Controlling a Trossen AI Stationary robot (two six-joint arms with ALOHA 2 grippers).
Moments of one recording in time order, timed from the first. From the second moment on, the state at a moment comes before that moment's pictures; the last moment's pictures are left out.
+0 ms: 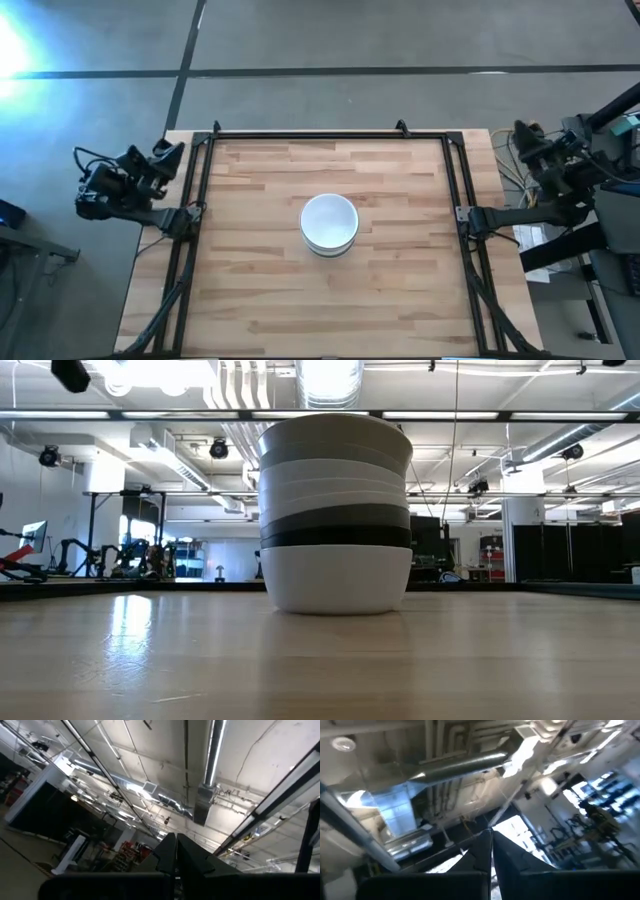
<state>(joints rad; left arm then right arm) -0.19 0.09 0.45 0.33 -0.58 -0.14 0.12 0.00 0.69 0.07 0.59 0.12</state>
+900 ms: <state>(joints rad) -0.19 0.03 0.41 0.18 -0.60 -0.28 0.28 0.33 0.69 0.12 0.58 0.18</state>
